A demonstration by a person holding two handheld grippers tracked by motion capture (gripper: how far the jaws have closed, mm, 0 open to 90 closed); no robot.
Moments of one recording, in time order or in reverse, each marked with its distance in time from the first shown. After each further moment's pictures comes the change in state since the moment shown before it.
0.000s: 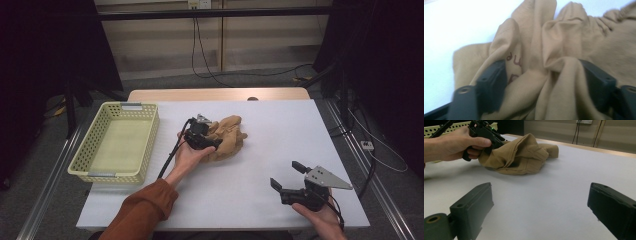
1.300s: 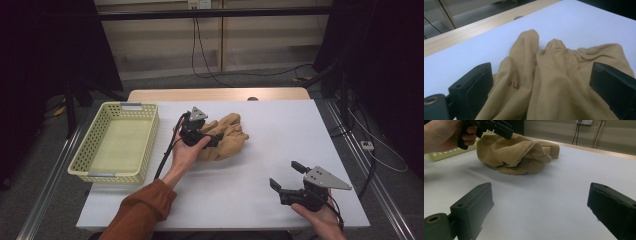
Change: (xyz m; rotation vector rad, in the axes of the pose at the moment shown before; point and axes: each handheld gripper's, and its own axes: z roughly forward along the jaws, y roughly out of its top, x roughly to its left) left arm -0.012 0.016 -0.036 -0.177 0.000 0.075; right arm 0.002 0.001 0.000 0.001 -0.004 -0.014
